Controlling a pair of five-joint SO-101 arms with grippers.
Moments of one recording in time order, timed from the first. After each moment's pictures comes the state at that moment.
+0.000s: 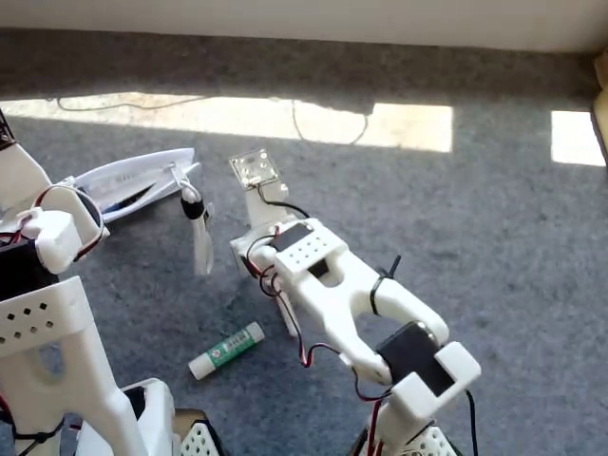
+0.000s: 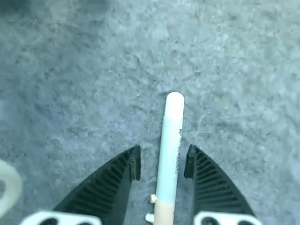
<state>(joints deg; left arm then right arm) -27.1 -41.5 21.8 77.1 16.4 -39.3 7.4 27.3 32.8 -9.2</state>
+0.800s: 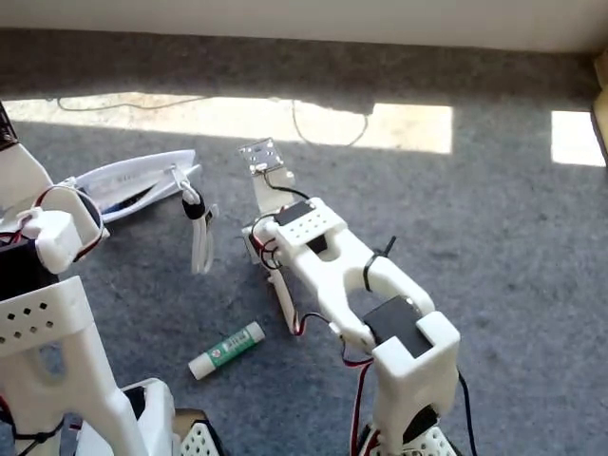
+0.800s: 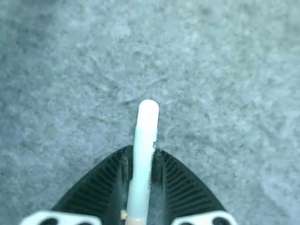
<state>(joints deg) -27.1 -41.5 21.8 77.1 15.2 -34.6 17.8 16.8 39.0 -4.7</state>
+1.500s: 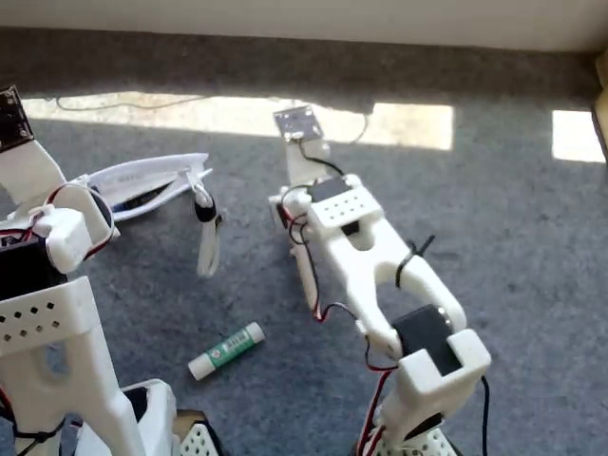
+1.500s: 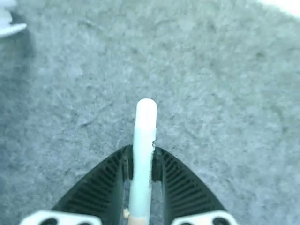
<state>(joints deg) -22.2 -41.5 21.8 77.0 15.0 -26.5 8.2 15.1 44.8 -5.0</state>
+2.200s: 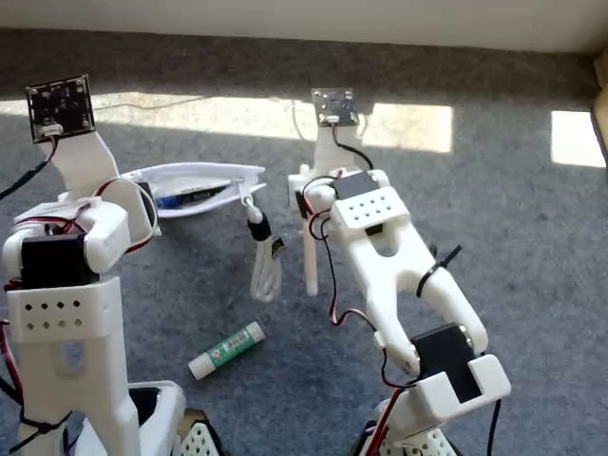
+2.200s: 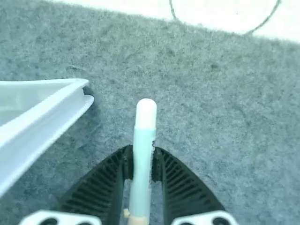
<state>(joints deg) -11.2 -41.5 20.7 77.0 15.1 -23.0 0.2 17.2 44.8 -10.9</state>
